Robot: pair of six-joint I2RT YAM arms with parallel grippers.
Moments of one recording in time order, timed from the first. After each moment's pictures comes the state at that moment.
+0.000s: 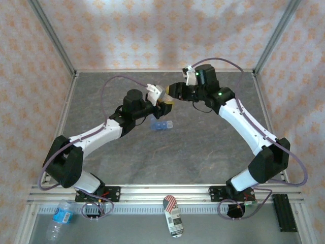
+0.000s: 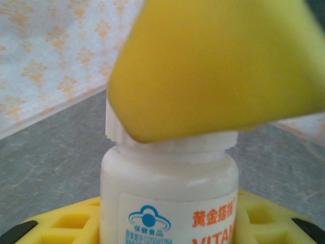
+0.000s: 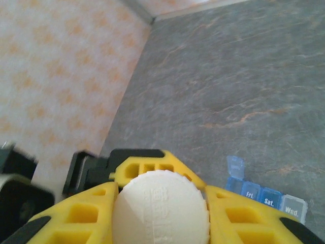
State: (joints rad) left arm -0.54 1.48 0.97 0.30 0.41 -0.05; right arm 0.45 1.51 1.45 -0.51 -0.56 0.49
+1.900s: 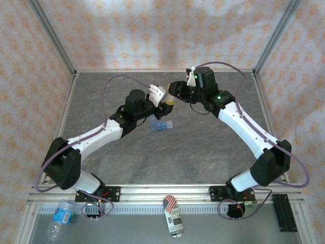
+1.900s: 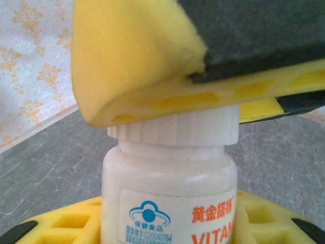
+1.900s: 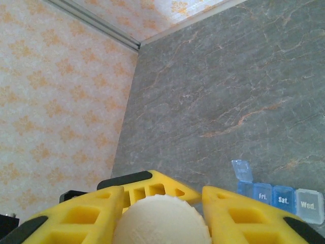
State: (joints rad) left arm -0.57 1.47 1.00 0.22 0.29 0.04; right arm 0.52 1.47 1.40 -0.44 -0.35 0.76
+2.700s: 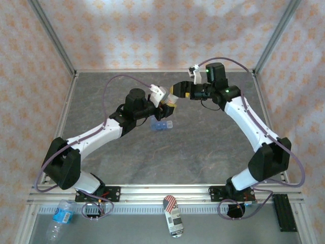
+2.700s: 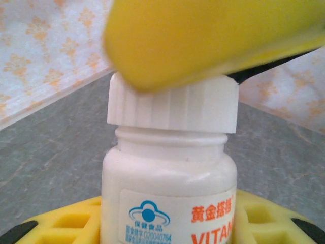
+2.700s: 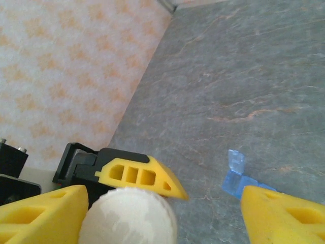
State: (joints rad) left arm -0.56 1.47 1.02 0.17 0.37 0.01; right arm 0.35 1.49 1.42 -0.50 -0.69 0.47
